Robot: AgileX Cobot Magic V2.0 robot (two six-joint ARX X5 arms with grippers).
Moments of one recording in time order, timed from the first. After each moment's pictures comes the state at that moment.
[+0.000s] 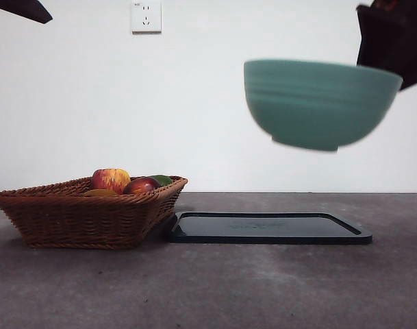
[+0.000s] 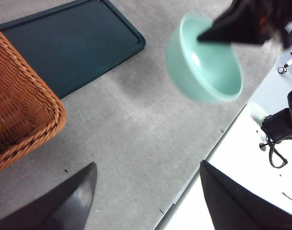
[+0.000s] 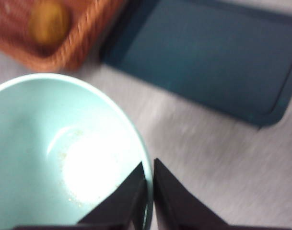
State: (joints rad) left arm -0.43 0.91 1.03 -0.88 0.55 0.04; right arm 0.48 1.04 0.86 -0.67 -0.23 0.19
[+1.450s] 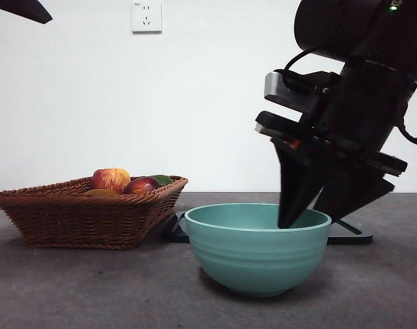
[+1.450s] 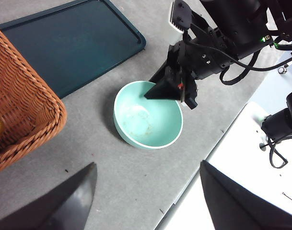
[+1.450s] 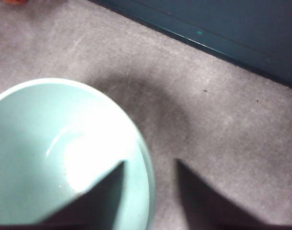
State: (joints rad) left arm -0.43 0.91 1.03 -0.88 0.55 0.04; right arm 0.62 1.44 0.80 -0.40 -0.15 0.29
